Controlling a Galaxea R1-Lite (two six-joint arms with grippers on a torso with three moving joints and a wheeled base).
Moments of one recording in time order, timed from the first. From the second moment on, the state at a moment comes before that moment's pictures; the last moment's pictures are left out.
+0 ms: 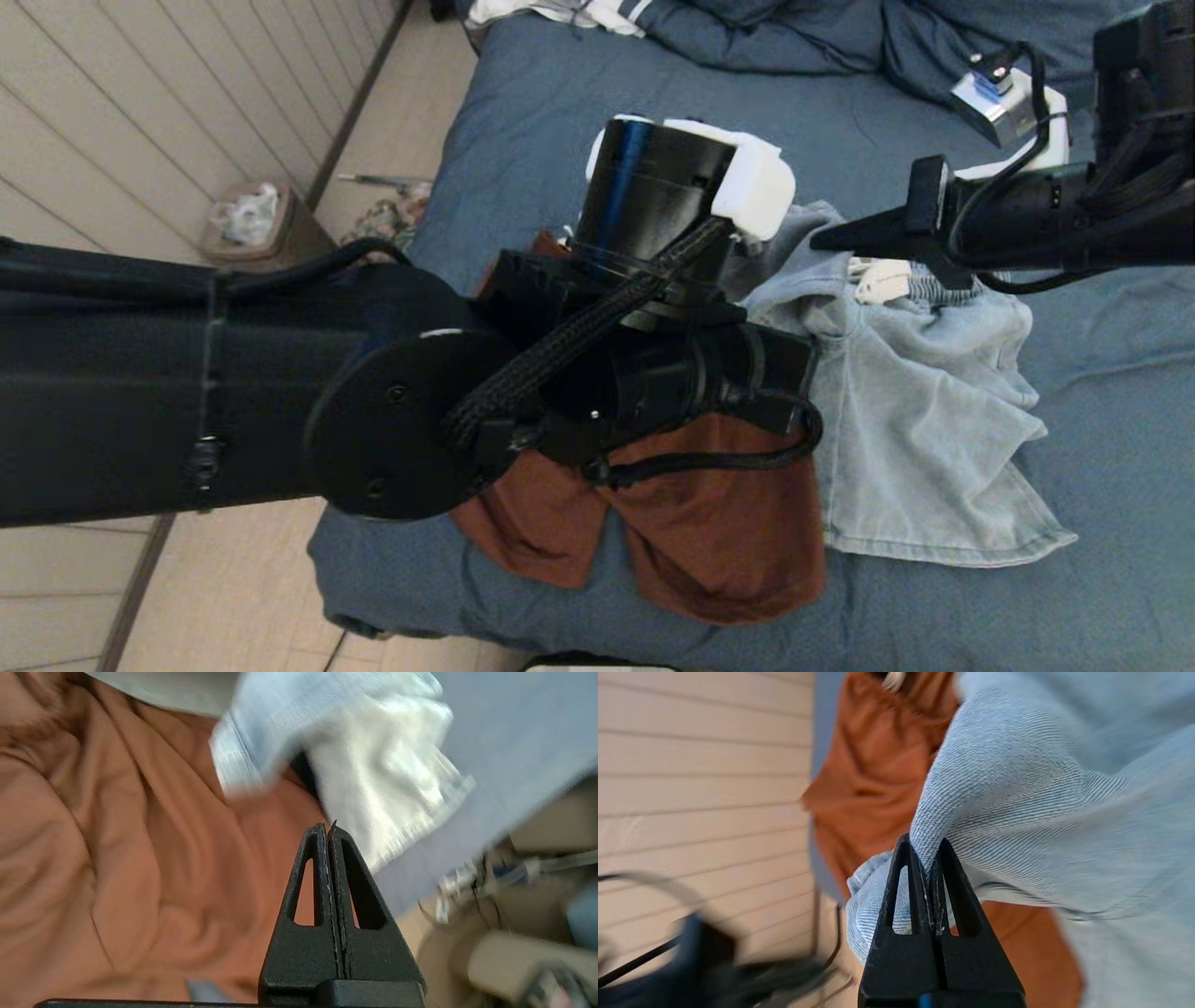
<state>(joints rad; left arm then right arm) -1.06 1.91 -1.56 -0.07 0.21 -0.14 0.23 1.58 -1.50 0.22 0.48 0.40</state>
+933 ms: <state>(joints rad) -1.03 1.89 -1.43 -0.24 0.22 -0.03 0.26 1.59 -1.56 0.30 0.48 0.40</state>
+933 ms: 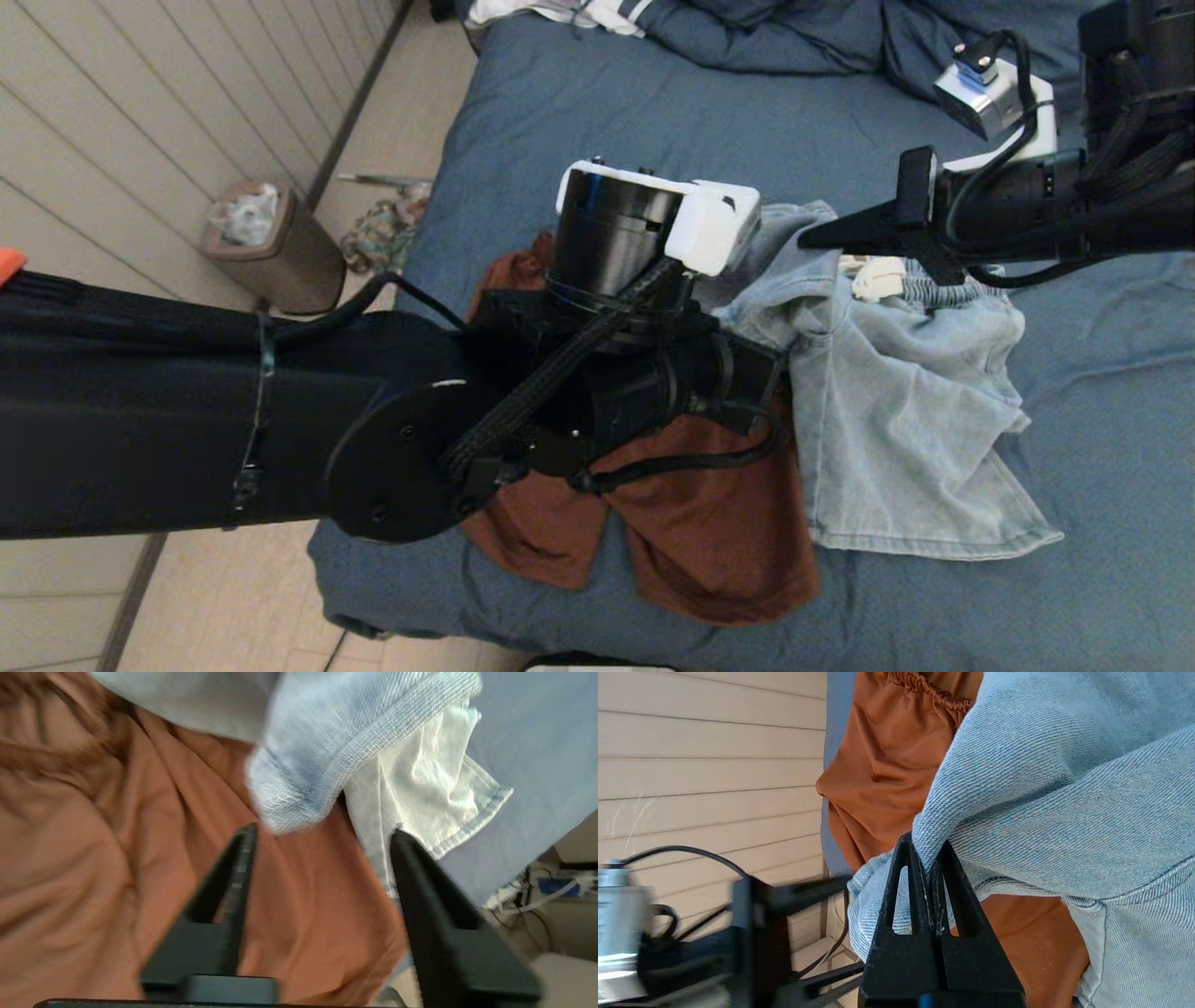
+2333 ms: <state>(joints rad) -0.99 2.03 -1.59 -0.33 0.22 0.10 0.27 1.57 -1.55 0.30 0.48 0.40</state>
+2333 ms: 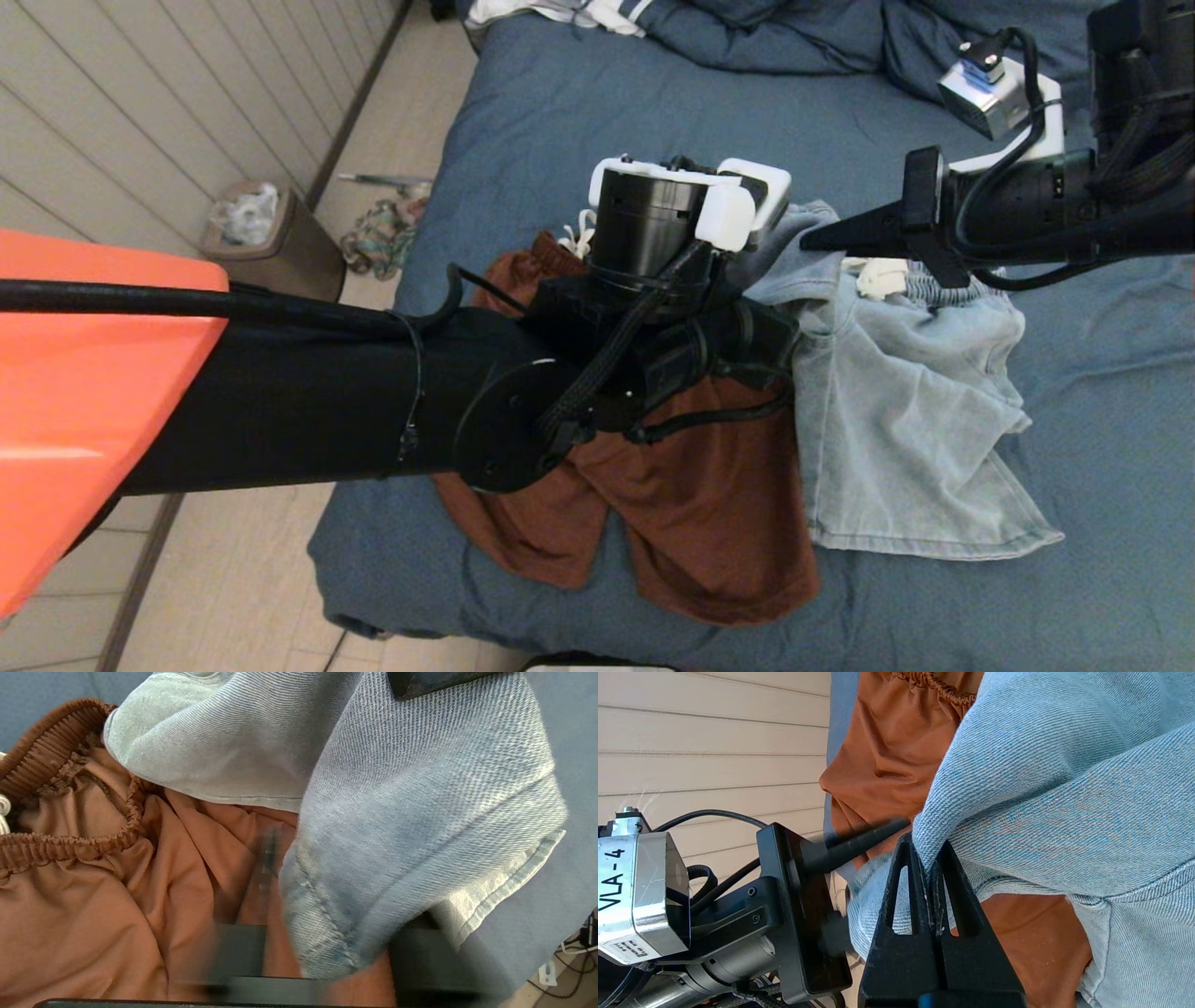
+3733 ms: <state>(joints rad) -1.05 1.95 -1.70 -0.31 0.52 0.56 0.02 1.51 -1.53 0.27 0.48 0.29</state>
